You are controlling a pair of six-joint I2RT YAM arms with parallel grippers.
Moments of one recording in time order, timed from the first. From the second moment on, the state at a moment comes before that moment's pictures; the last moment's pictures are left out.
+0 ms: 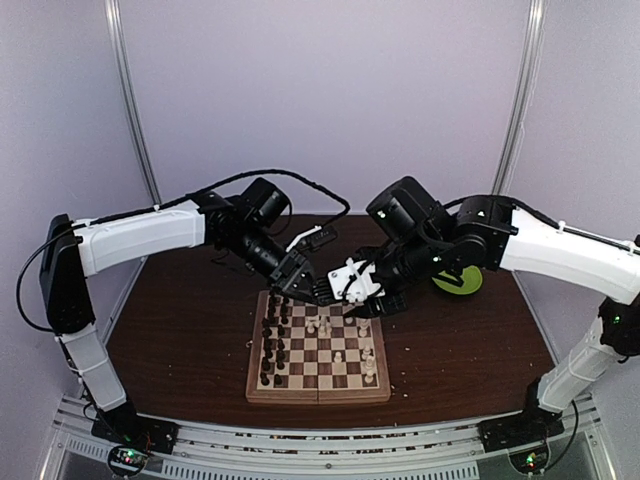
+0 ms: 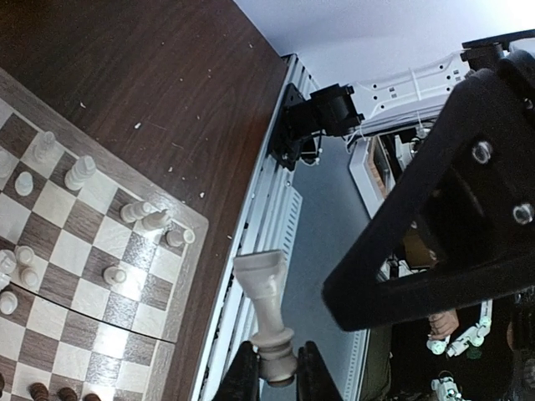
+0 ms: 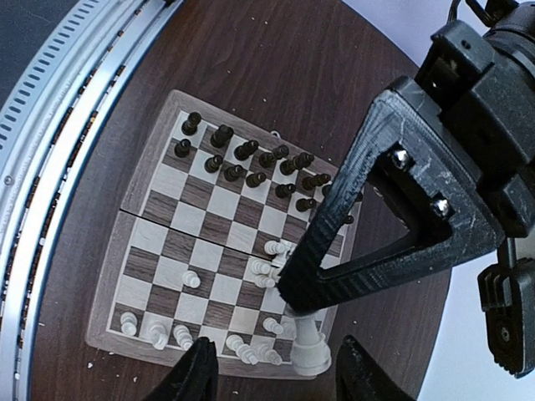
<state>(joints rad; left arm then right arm) -0.79 1.78 1.52 -0.75 0.98 -0.18 1.05 1.51 1.49 -0.81 -0.14 -0.90</state>
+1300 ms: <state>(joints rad) -0.82 1.73 1.55 -0.75 0.90 -0.13 1.00 1.53 1.39 -0.72 -0.13 -0.80</state>
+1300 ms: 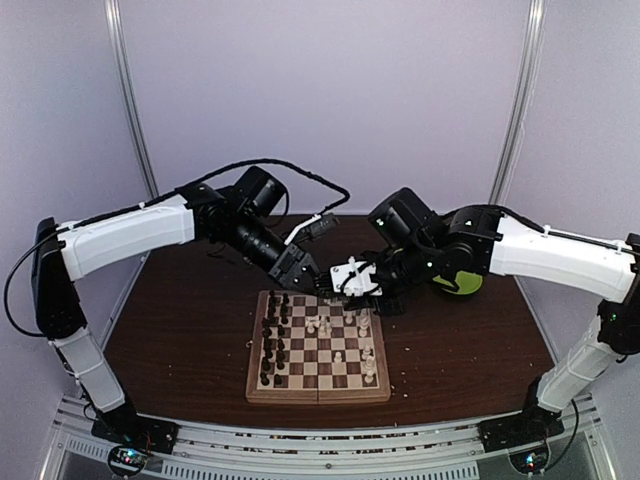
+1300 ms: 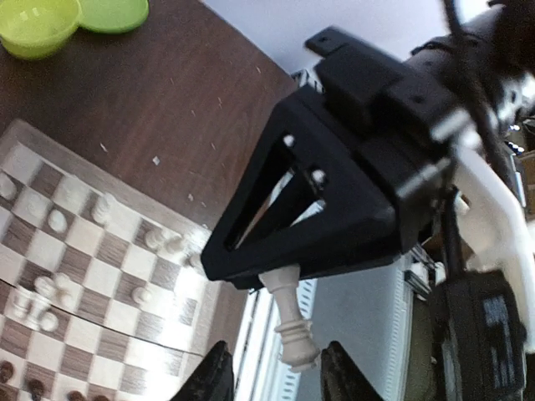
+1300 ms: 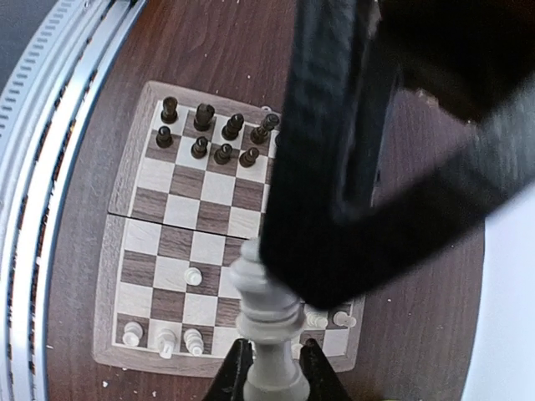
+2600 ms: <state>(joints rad) -0.94 1.56 1.22 0.22 0.63 -0.10 0.73 1.39 1.22 -0.40 -0.81 -0.25</state>
